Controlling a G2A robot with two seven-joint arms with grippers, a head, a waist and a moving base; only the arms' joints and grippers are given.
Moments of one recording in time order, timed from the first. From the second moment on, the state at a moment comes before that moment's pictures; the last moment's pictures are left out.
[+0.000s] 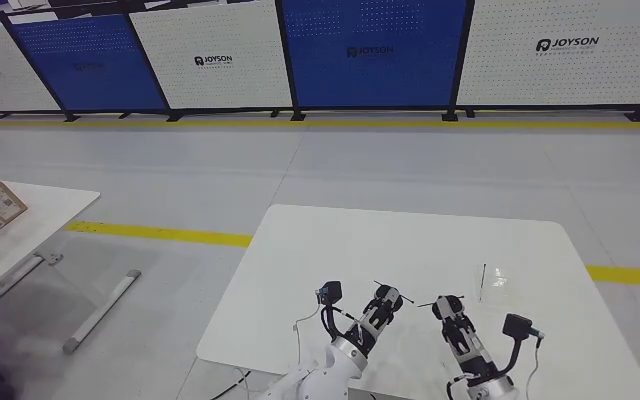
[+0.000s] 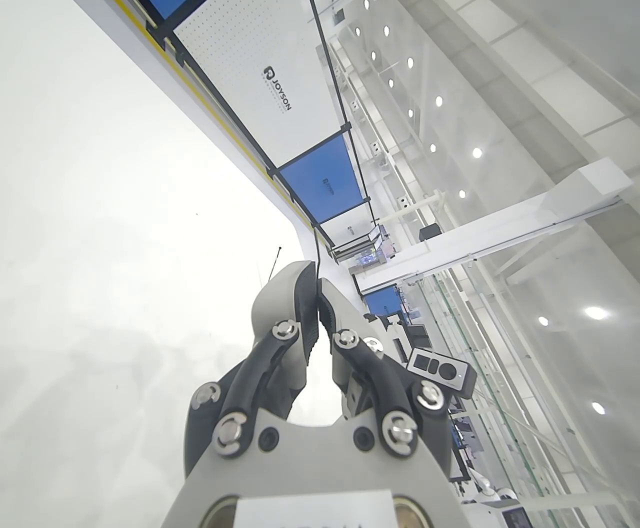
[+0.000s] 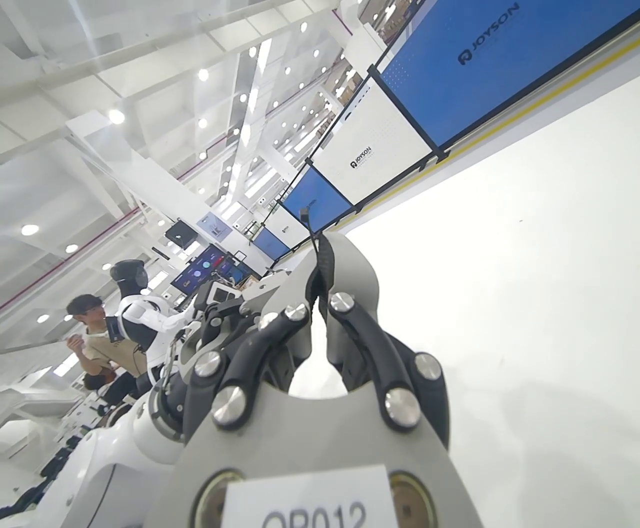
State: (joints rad) left arm 1.51 -1.27 -0.85 -1.77 0.13 0.06 0.25; right arm -1.69 -1.11 1.14 -1.82 -0.39 -0.22 -0.14
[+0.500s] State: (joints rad) left arm 1.51 -1.27 -0.85 -1.77 0.13 0.06 0.25; right arm -1.66 -1.13 1.15 -1.80 -0.35 -0.21 -0.10
